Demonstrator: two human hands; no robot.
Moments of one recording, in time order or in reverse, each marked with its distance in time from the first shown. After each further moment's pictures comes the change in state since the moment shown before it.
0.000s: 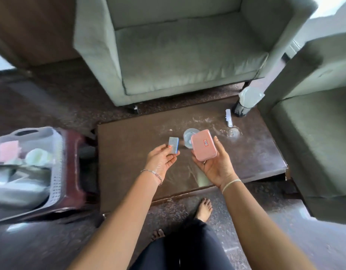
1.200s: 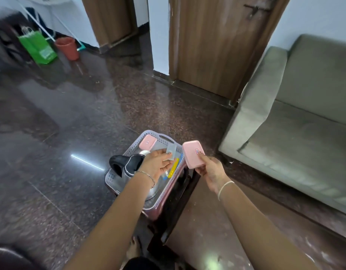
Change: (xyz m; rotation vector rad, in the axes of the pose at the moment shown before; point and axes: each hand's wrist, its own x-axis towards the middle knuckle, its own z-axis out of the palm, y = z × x) left_hand -0.036 0.259 -0.331 -0.299 0.344 0.332; right_hand 0.122 0.222 0.408 -0.799 -0.248 0.136
